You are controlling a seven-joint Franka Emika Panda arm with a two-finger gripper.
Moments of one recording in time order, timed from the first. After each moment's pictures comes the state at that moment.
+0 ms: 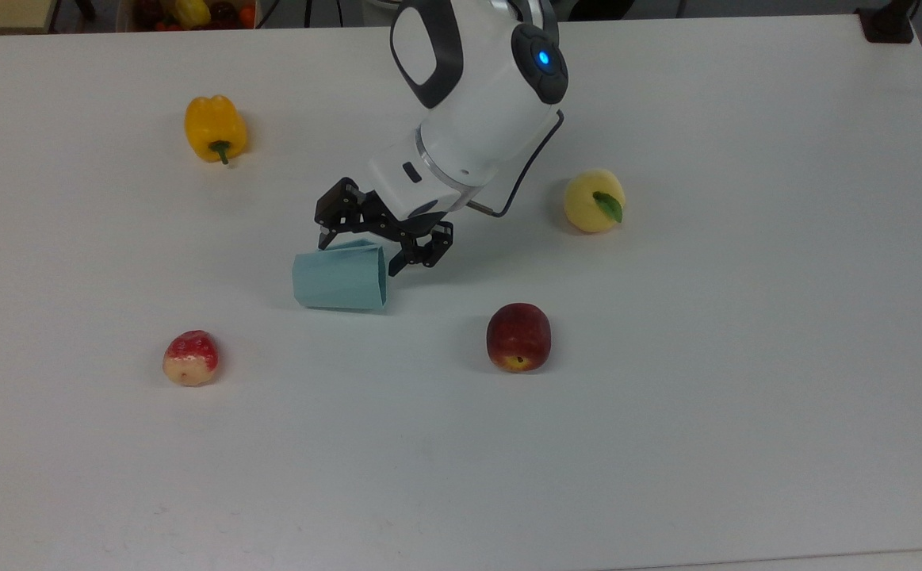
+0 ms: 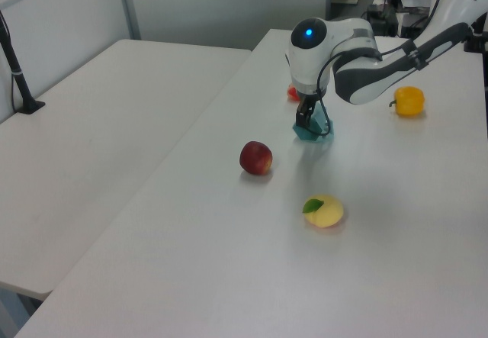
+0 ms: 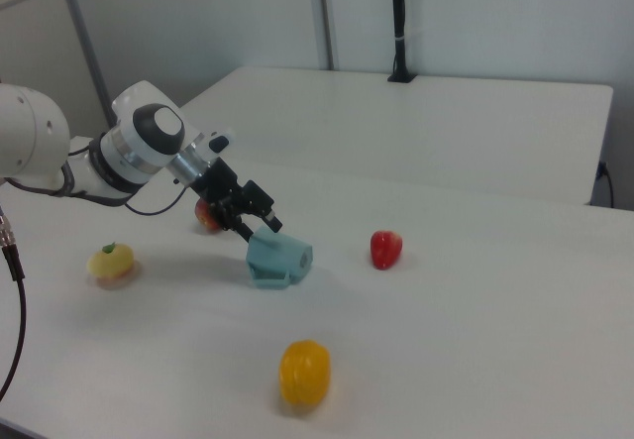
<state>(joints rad) 0.25 0.48 -0.05 -1.63 -0.69 2.07 0.56</state>
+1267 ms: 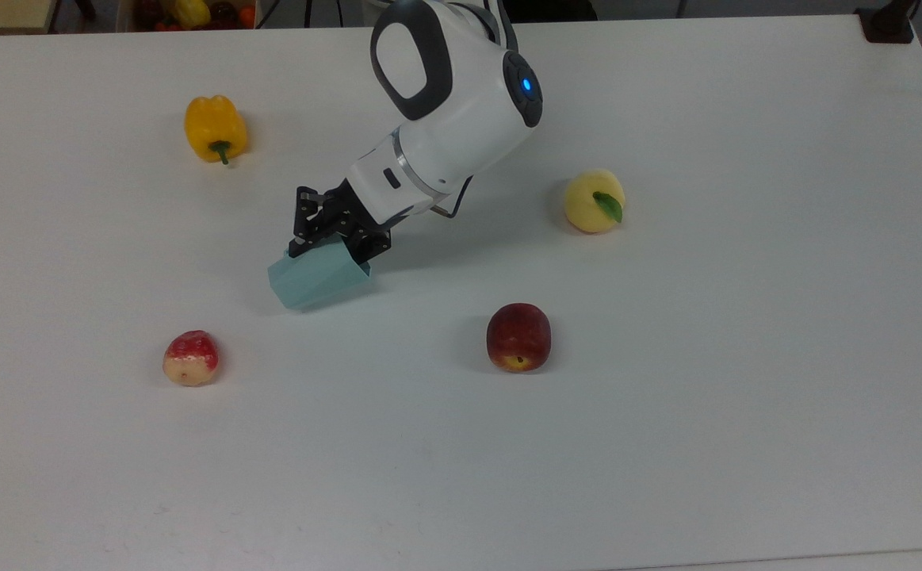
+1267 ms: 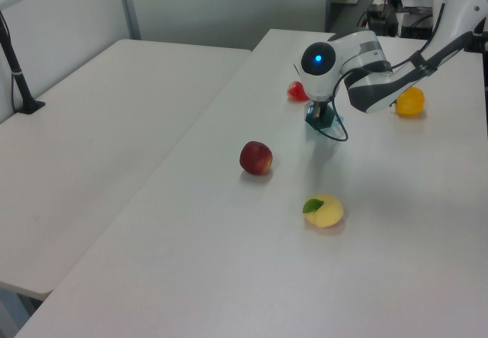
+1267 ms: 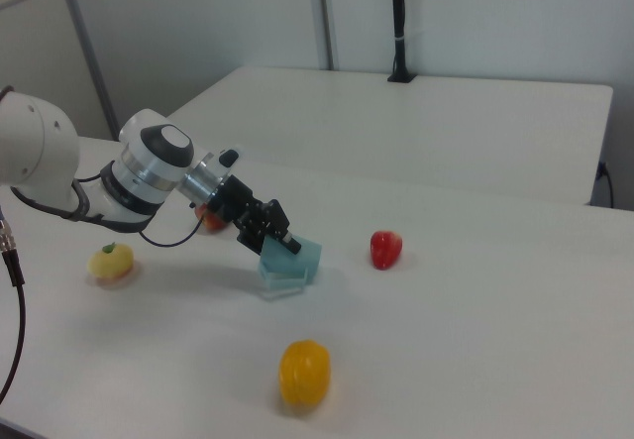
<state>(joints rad) 0.21 0.47 -0.05 -1.73 -0.93 2.07 0.59</state>
